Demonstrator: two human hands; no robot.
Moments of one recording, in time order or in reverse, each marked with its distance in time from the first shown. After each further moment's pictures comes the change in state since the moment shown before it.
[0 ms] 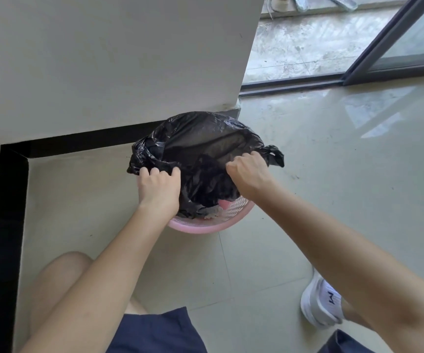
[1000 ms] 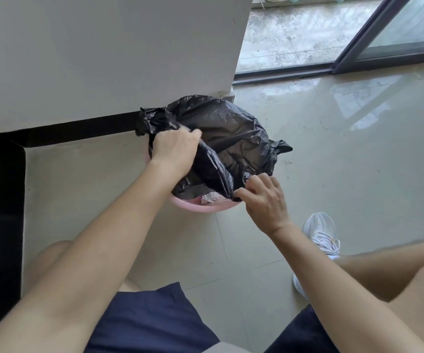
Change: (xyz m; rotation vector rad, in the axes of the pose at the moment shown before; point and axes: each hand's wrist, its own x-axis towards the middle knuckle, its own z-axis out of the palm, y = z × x) left_hand 0.011 0.010 -0.050 -0.136 0.291 0.135; right_hand -0.108 -0.026 0.069 0.304 0.778 0.060
